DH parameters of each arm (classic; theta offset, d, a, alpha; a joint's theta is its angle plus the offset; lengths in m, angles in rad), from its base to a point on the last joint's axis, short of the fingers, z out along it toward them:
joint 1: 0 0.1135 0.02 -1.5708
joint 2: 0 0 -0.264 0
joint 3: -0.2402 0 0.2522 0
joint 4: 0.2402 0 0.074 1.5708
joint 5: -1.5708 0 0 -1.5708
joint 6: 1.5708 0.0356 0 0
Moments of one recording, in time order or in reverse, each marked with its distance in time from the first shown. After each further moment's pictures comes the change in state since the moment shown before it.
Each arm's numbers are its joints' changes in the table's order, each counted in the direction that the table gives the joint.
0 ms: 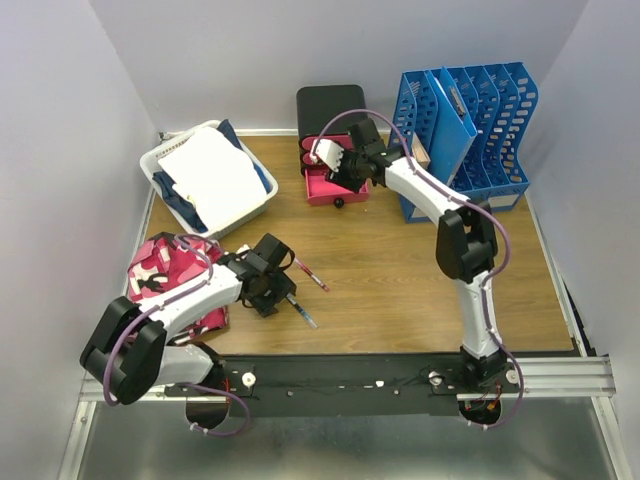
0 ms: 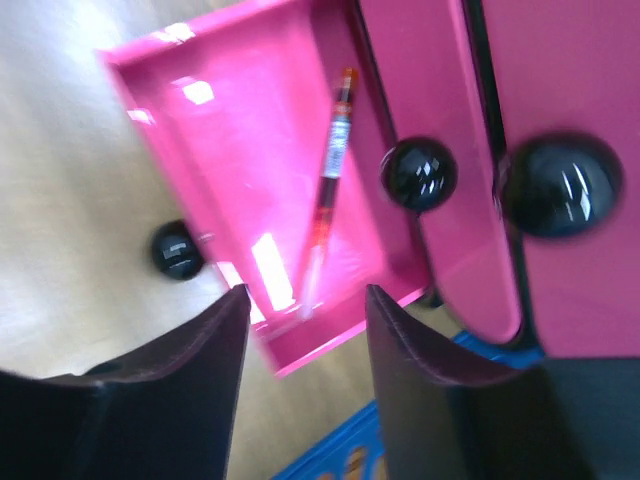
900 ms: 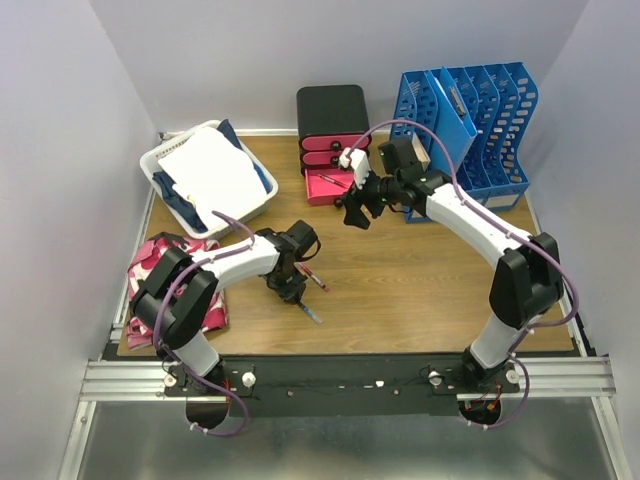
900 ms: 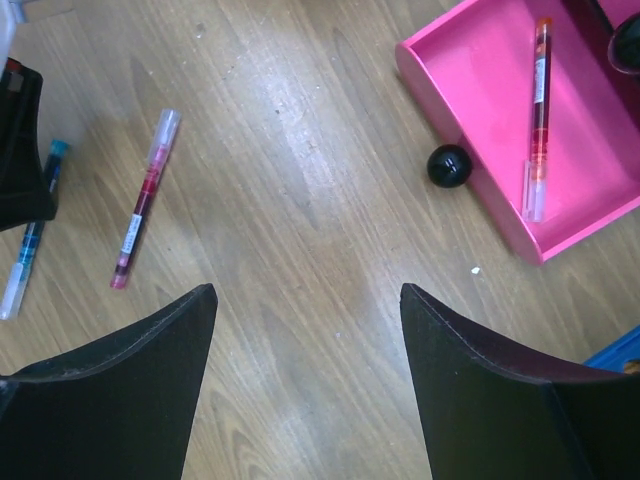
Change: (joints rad) left arm -0.065 0.365 -0.272 0.142 0.008 -0.037; right arm -0.004 -0.517 0.530 -0.041 0.304 0.452
